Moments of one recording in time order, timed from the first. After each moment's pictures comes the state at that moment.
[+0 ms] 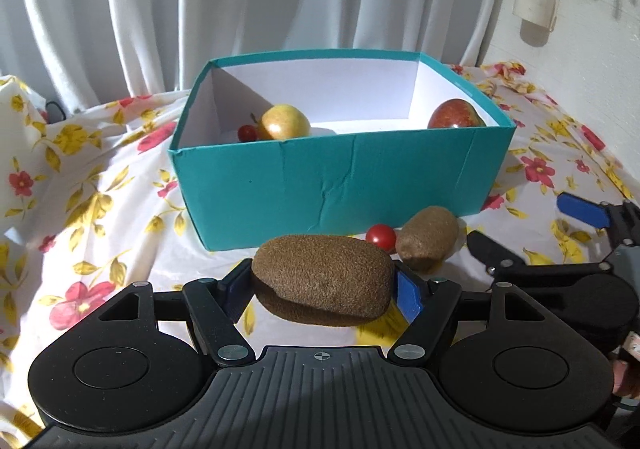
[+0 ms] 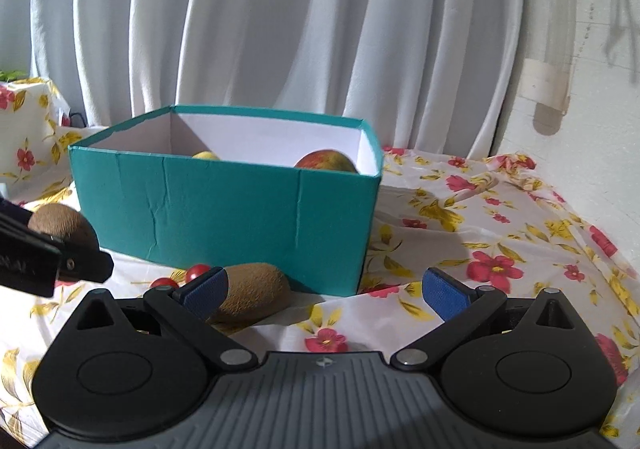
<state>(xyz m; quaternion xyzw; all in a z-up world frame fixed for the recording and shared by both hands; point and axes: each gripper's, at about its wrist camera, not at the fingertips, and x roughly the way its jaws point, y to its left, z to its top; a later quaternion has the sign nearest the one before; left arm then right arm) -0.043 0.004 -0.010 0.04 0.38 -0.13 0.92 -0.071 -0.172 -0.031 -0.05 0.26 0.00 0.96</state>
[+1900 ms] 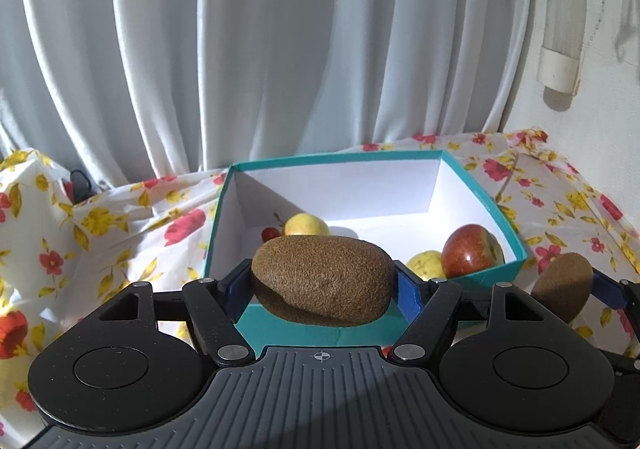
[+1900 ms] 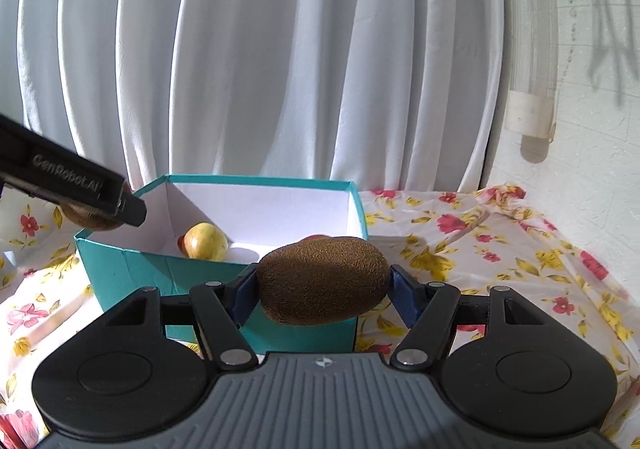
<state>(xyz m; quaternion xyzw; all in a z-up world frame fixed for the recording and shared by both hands) 0.003 -0.010 0.067 0.04 0.32 -0.09 0.94 -0.067 -0.180 0.032 -0.01 0.21 -0.02 0.98</state>
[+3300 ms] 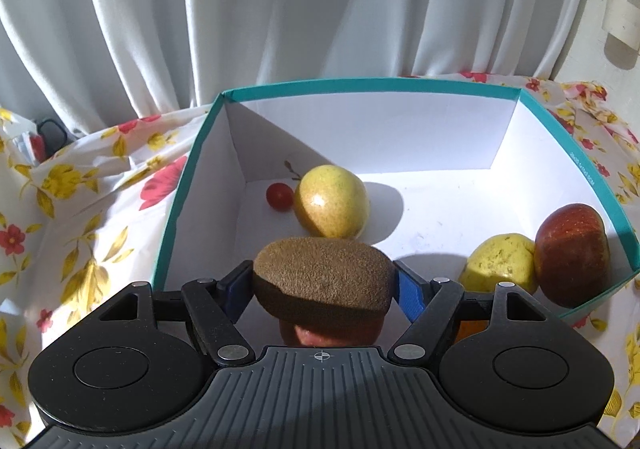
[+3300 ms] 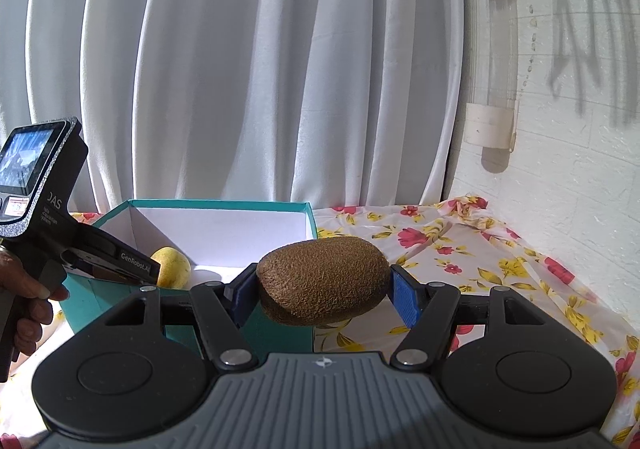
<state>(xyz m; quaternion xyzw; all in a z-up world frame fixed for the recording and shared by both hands) 0.104 -0.014 -0.010 0.05 0.41 -0.06 0.91 -0.071 -0.190 0.044 0.00 0.19 -0.08 0.98</state>
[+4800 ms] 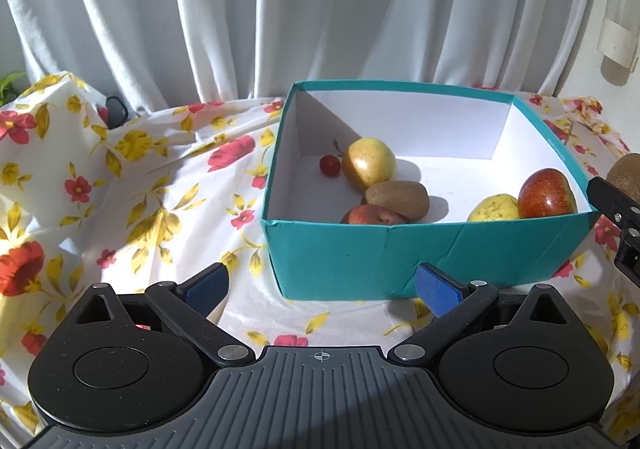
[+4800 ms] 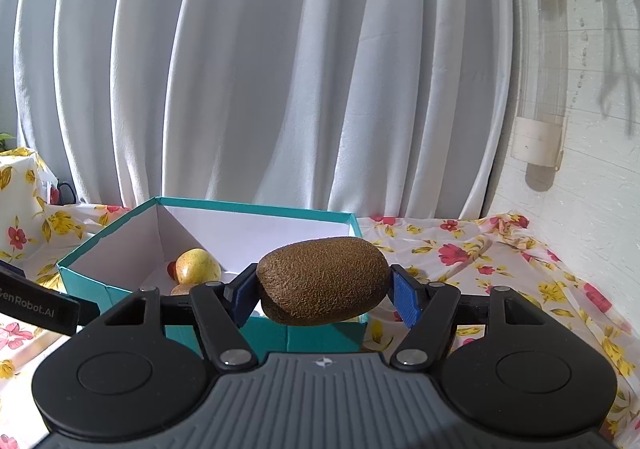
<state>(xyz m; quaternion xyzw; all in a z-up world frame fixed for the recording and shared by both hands) 0.014 0.031 0.018 0.03 0.40 -0.02 0.92 -0.034 -0.168 0.040 -0.03 0.19 -0.02 0.98</state>
